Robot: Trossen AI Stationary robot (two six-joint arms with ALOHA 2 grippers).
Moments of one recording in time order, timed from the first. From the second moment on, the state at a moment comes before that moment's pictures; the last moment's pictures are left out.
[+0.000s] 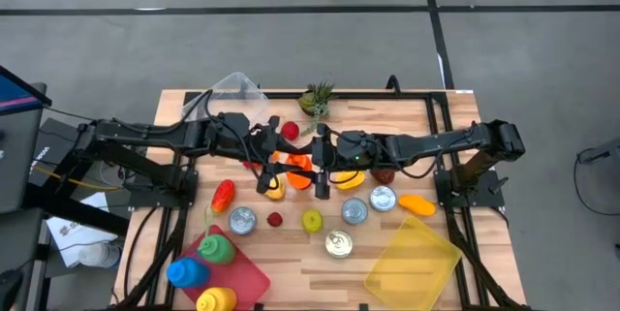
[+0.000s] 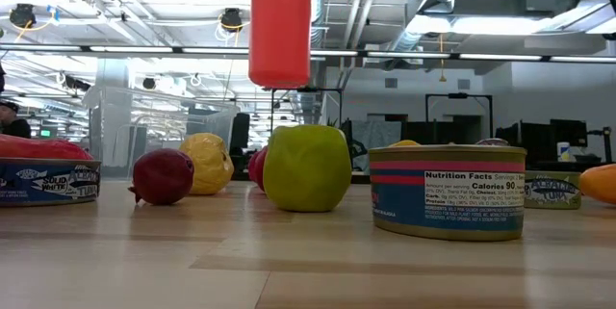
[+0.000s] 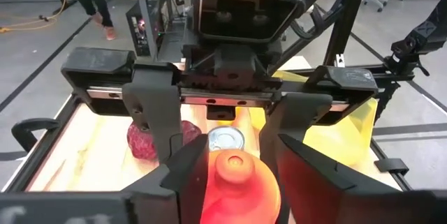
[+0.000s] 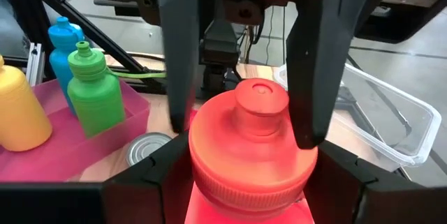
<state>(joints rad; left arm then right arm) -0.03 1.24 1.14 -0.20 0.03 0.05 0.10 1.61 1.32 -0.03 0.16 -0.09</state>
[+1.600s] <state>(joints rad) -0.45 1.01 1.14 -0.17 -0.14 -0.08 0.01 0.77 1.13 -0.41 0.24 -0.11</state>
